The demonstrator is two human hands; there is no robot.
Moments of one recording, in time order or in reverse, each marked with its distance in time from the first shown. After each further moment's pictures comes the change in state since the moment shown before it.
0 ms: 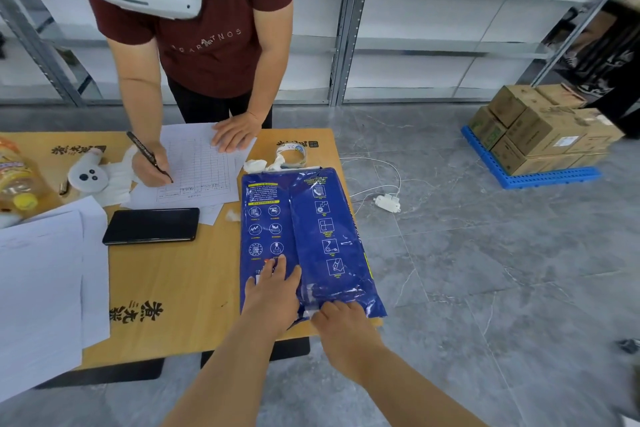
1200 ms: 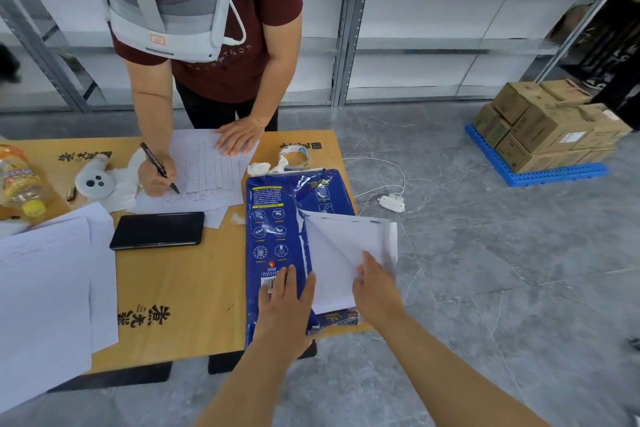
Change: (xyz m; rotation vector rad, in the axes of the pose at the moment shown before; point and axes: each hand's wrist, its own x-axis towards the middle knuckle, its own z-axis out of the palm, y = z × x) left_hand -0.018 0.005 0.024 0.164 0.100 0.081; right_hand 0.035 0.049 -0.007 0.784 0.204 0.583
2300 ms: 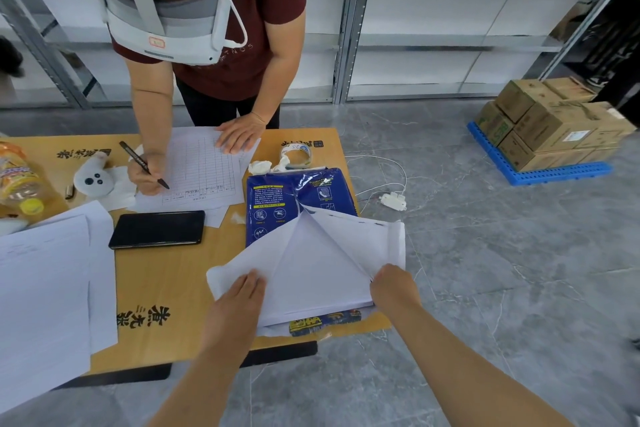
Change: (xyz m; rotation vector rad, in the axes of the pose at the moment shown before) left_hand -0.011 -0.073 0.003 0.019 0.141 -0.048; right_hand 0.014 0.006 -0.018 -0.112 -0.060 0.334
